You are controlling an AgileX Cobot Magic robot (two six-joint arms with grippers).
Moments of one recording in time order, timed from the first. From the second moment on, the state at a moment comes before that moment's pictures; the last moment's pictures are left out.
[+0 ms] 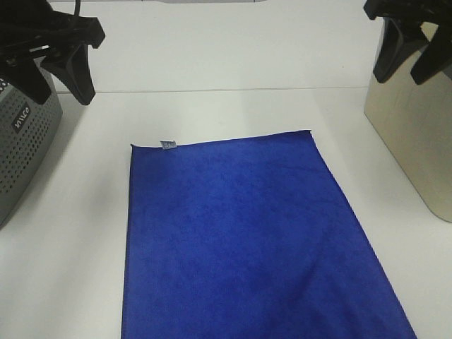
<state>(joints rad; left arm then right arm) -0.31 1.74 -1.54 -0.12 1.21 -0.11 0.16 1.68 -1.54 0.11 1.22 0.01</state>
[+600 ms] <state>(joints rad) -0.31 2.14 -1.84 -0.10 1.16 -0.28 0.16 2.18 -2.06 0.12 1.21 -0.08</state>
